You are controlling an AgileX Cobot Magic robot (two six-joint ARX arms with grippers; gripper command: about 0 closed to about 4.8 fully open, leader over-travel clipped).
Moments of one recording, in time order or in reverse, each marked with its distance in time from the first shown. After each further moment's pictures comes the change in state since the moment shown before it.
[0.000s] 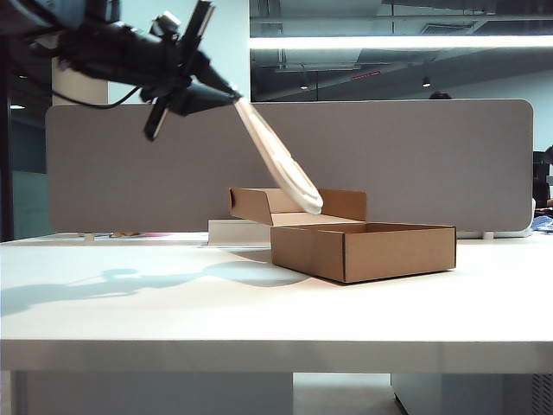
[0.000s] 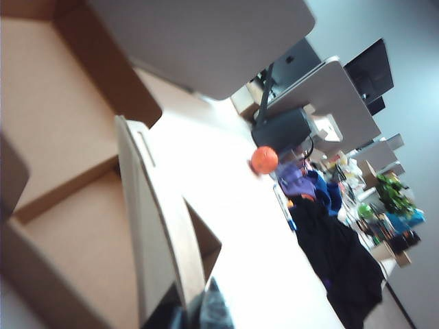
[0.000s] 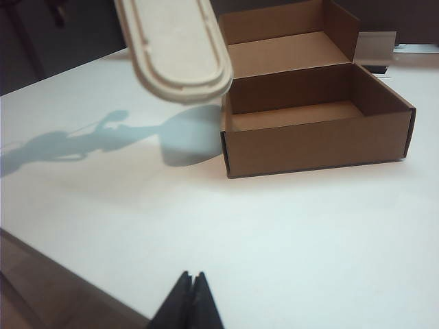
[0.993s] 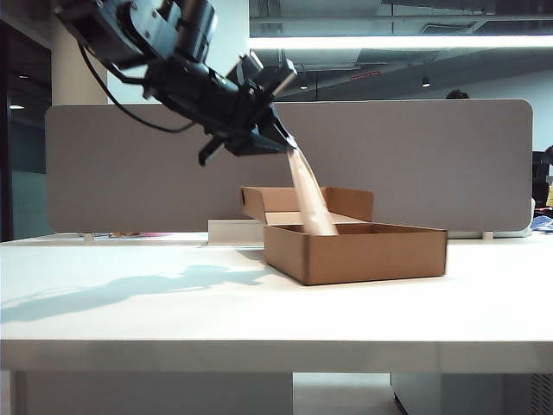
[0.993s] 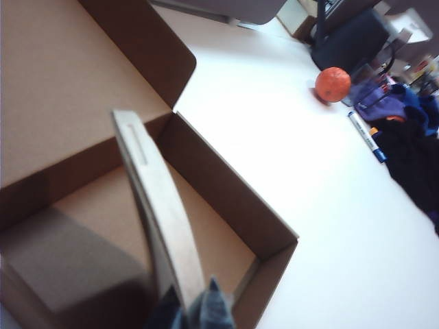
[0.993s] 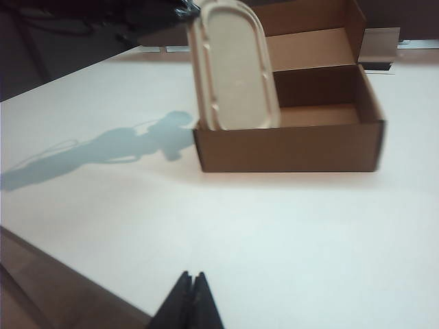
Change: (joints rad) left arm -0.123 0.232 0.265 -0.257 -0.134 0.330; right arm 0.001 0.000 0.000 0.000 -0.008 0.020
